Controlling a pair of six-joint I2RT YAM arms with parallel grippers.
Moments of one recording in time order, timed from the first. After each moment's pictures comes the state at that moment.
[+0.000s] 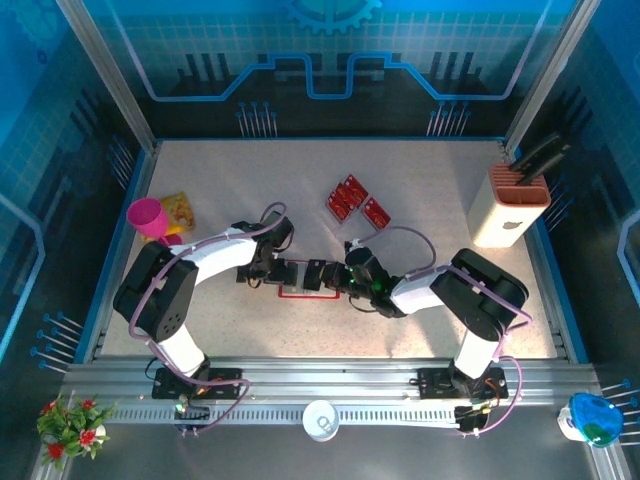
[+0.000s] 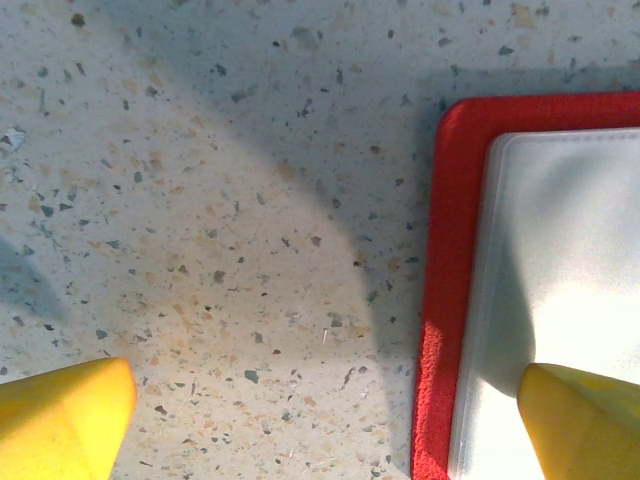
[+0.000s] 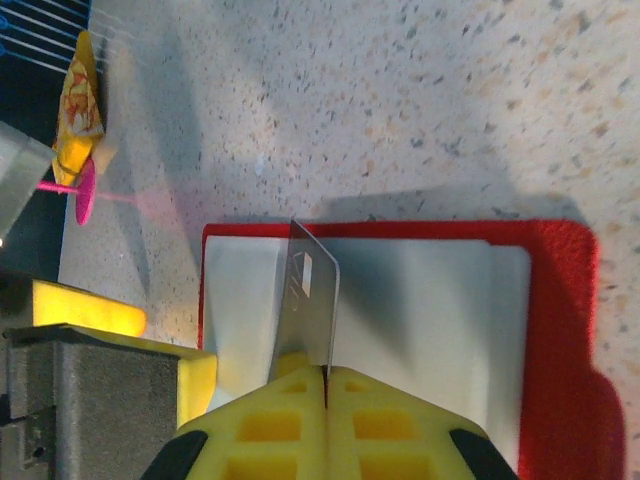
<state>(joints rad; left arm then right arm) -0.48 1.68 0.97 -0.74 -0.05 -0.48 0.81 1.75 0.59 0.58 -0.06 1.02</state>
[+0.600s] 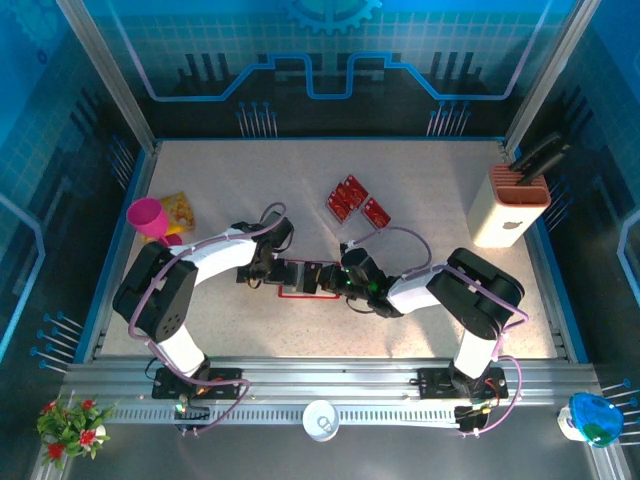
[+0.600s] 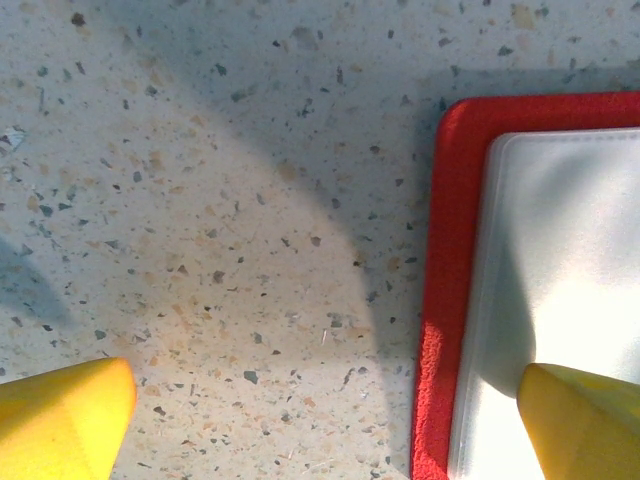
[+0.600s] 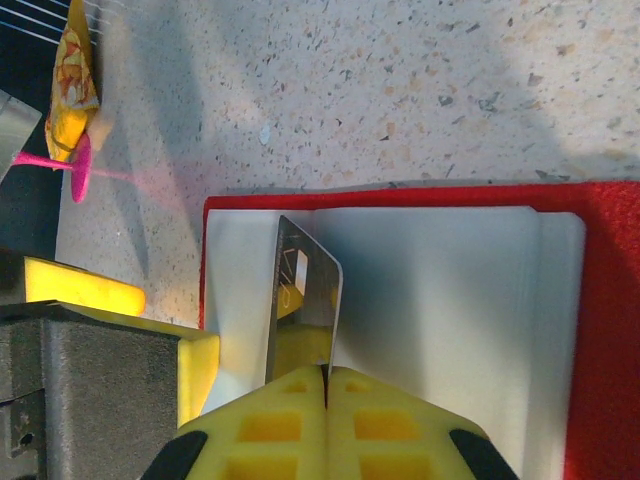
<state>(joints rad) -0.48 1.68 0.97 -0.73 -0.05 -0.48 0.82 1.76 0.60 0.55 -0.07 1.03</state>
